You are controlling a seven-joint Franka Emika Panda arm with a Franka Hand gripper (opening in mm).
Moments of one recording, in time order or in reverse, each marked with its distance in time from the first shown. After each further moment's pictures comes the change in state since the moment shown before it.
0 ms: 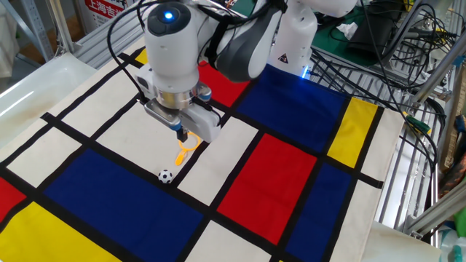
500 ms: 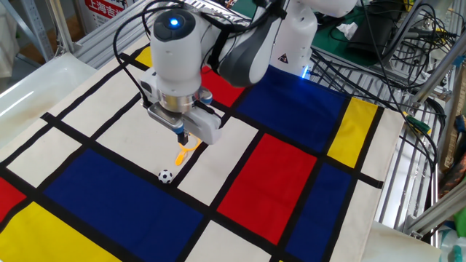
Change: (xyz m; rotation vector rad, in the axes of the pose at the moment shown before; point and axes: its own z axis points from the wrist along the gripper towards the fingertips) arm 0.003 -0.001 0.015 0.002 -0.023 -0.017
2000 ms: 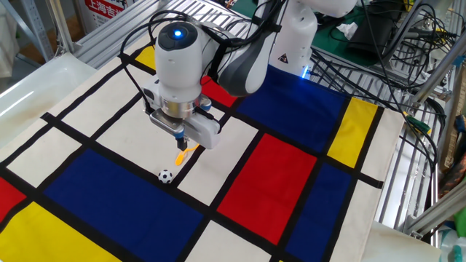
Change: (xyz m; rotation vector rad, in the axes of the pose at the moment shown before) arm 0.006 -0.006 0.036 -0.010 -0.040 -0.009
